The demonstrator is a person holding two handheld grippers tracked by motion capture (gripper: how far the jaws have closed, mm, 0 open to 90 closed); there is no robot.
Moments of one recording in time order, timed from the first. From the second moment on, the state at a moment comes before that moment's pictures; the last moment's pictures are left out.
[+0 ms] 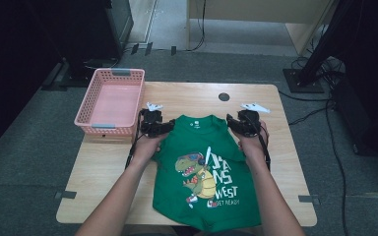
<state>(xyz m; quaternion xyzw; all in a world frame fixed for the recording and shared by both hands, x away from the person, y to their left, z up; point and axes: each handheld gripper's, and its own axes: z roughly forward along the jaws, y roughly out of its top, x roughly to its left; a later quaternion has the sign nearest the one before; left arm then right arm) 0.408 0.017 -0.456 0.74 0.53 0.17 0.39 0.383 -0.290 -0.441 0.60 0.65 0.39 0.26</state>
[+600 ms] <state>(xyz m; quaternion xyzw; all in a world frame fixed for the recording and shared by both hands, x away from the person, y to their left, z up) 0.386 0.005 -0.510 0.76 0.51 0.13 0.38 0.349 -0.252 -0.509 0.52 0.74 0.36 0.22</state>
